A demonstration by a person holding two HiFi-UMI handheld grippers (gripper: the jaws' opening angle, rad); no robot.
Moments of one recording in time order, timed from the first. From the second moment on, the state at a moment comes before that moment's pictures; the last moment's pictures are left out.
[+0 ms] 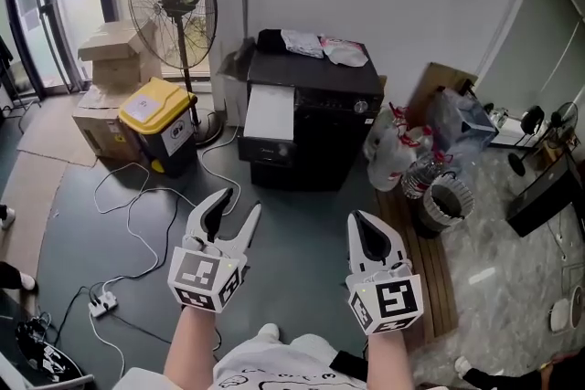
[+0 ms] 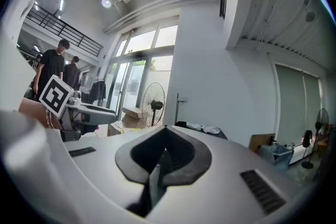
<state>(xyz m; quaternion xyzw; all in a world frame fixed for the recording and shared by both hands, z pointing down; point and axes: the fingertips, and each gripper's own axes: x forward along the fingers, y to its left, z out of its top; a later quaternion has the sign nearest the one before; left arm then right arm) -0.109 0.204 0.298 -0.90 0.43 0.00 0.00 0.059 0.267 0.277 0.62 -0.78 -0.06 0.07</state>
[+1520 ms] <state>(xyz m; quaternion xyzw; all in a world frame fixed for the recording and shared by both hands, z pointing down) -0.041 -0.084 0.437 -0.84 0.49 0.02 -0.23 0.174 -0.082 0.362 0.54 -0.83 0.05 0.10</state>
